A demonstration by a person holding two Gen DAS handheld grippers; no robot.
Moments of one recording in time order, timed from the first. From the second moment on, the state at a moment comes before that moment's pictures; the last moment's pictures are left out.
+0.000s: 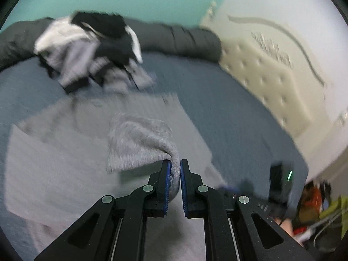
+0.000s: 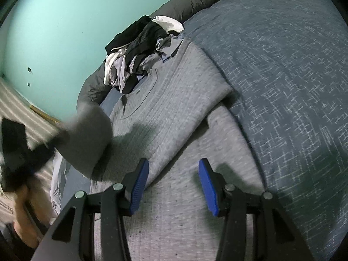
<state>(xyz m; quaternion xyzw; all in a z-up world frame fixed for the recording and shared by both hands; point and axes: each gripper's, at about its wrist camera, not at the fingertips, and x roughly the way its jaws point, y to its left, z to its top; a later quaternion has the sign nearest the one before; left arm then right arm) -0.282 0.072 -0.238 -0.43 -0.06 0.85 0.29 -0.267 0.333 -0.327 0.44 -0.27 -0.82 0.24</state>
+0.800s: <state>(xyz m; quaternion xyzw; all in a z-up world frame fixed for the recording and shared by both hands) -0.222 -0.052 -0.310 -0.46 -0.11 0.86 0.17 -0.259 0.295 -0.325 0.46 -0.26 -0.80 0.29</state>
